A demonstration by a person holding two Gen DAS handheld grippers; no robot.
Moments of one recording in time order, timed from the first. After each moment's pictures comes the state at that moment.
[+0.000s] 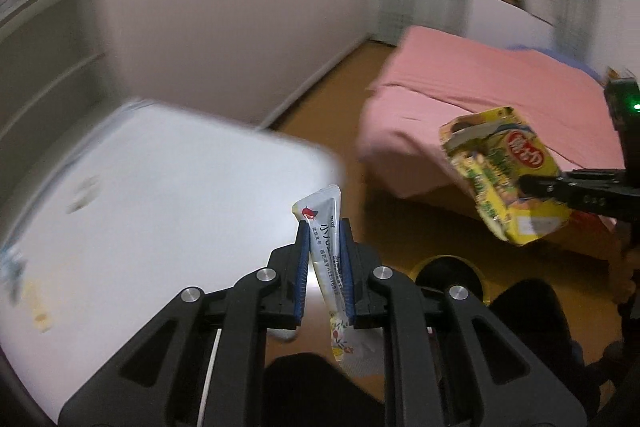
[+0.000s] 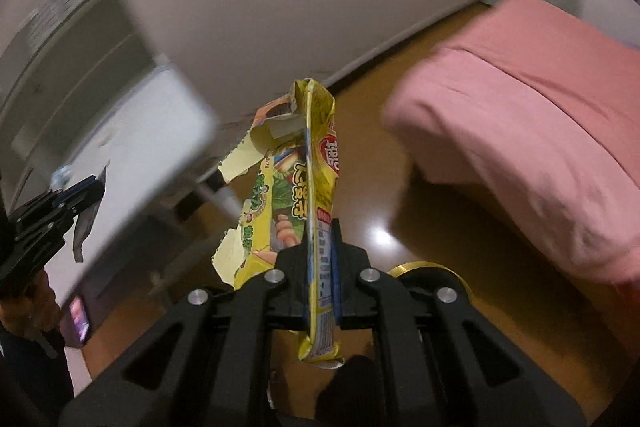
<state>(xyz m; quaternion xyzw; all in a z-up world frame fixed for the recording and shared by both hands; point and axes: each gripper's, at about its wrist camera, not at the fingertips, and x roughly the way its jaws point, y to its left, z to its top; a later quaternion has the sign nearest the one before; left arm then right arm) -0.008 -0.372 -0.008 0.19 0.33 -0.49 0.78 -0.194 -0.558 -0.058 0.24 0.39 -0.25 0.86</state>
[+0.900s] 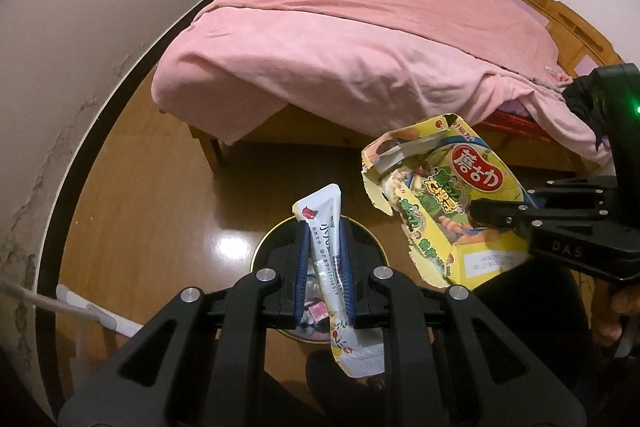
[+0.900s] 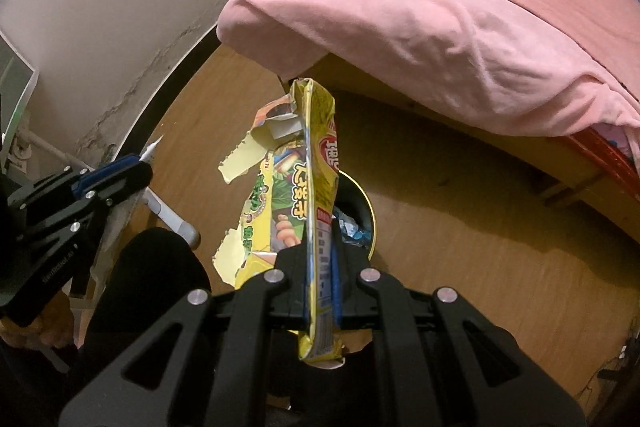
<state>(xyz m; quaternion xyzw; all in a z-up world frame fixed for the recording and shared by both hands) -0.169 -0.553 -0.173 0.27 0.37 -0.62 0.63 -0.357 -0.617 -0.215 0.33 0.44 -0.36 0.76</state>
